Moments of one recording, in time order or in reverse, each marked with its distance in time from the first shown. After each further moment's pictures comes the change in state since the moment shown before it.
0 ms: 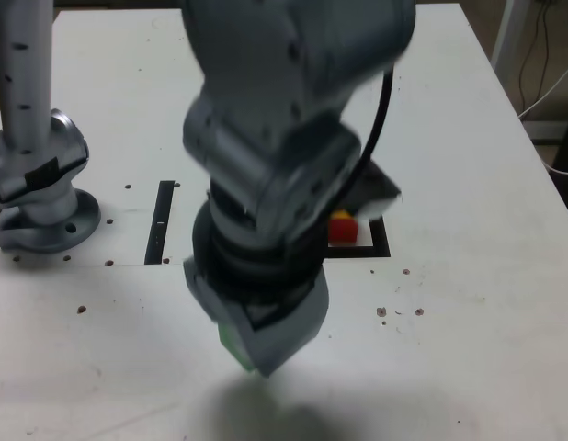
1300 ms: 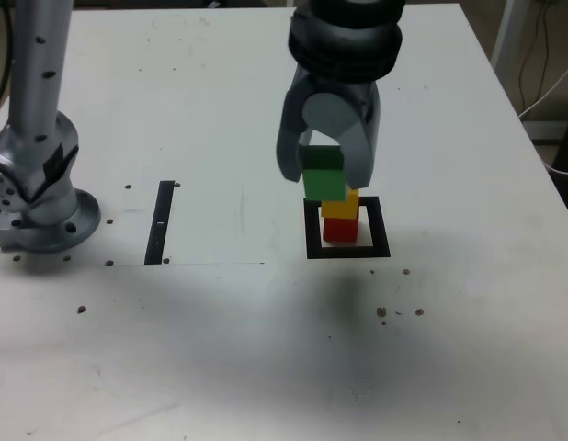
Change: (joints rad) arm 0.521 -0.090 -0.086 0.084 -0.037 -0.119
